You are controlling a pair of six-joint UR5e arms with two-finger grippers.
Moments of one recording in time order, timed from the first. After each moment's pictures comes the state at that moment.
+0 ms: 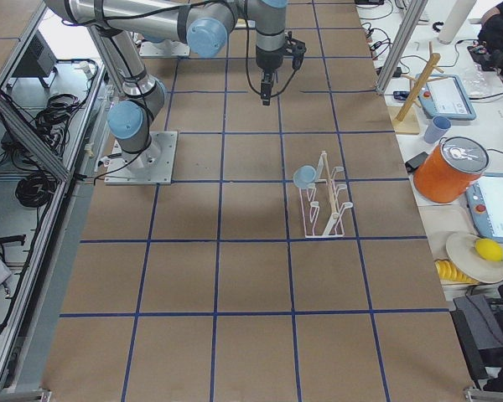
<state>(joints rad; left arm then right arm) -1.55 -1.55 -1.53 -1.59 1.58 0.17 1.22 -1.65 1.67 -1.62 -1.55 -0.19</state>
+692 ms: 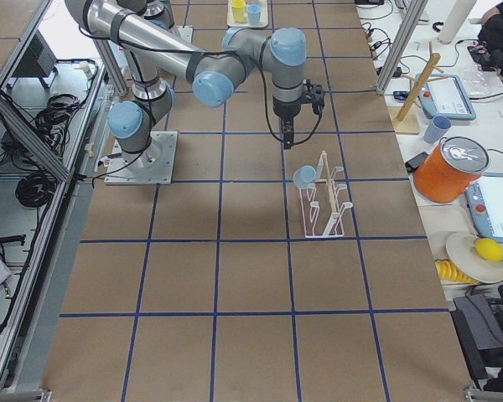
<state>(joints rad) -1.55 -1.55 -1.53 -1.59 1.57 0.17 1.03 -1.50 1.66 -1.81 -1.47 -0.56</state>
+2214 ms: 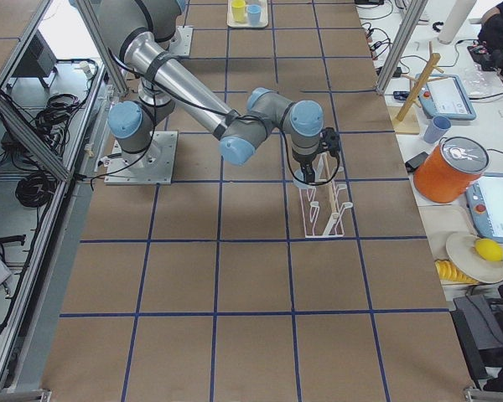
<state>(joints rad) -1.54 -1.55 -1.53 -1.59 1.57 0.17 0.97 -1.27 1.67 -1.98 -1.32 -0.78</state>
